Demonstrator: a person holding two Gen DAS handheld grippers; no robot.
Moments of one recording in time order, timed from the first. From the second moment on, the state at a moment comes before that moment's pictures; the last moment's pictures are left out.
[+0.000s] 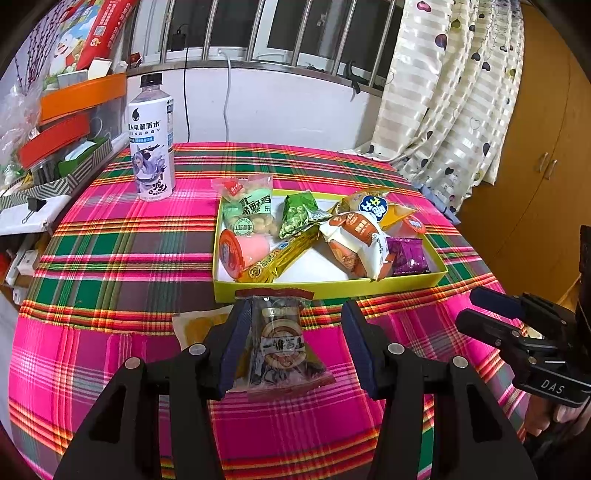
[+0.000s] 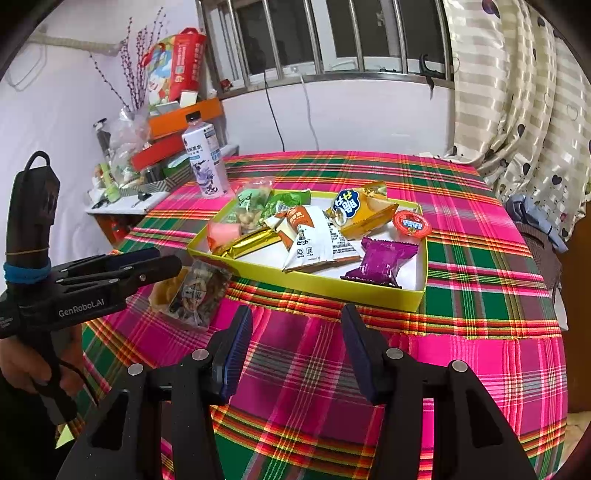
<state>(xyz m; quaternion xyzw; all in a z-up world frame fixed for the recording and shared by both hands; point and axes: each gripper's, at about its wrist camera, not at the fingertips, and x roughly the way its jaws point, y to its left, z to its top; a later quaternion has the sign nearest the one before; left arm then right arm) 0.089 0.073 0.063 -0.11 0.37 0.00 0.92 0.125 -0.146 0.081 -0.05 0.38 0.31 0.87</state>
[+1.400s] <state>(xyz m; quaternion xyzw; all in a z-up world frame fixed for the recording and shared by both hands) 0.064 0.148 0.041 -0.17 0.38 0.07 0.91 0.138 -0.063 0.056 -0.04 0.43 0.35 0.83</state>
